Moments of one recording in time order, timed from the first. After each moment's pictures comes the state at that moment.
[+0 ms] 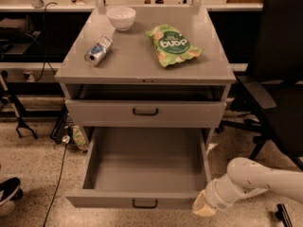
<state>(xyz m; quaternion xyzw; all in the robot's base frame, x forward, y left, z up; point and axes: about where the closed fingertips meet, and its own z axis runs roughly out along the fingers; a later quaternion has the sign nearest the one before) 0.389 -0.177 0.422 -0.61 0.76 0.21 0.13</state>
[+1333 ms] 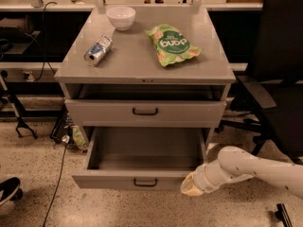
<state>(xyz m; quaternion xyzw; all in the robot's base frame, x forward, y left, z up) 0.464 -0.143 0.414 -0.64 0.71 0.21 0.21</state>
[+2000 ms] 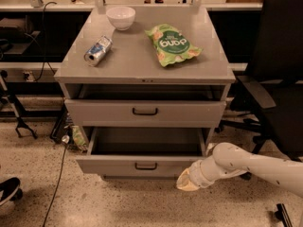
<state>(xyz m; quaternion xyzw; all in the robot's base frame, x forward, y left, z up) 0.486 -0.130 0.409 -0.66 0.69 0.20 0.22</state>
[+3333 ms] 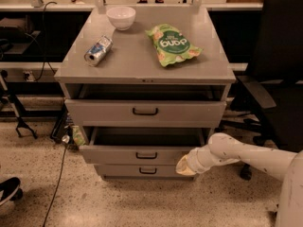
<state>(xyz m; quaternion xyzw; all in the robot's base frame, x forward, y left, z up) 0.559 -0.135 0.397 -0.66 0.69 0.15 0.25</state>
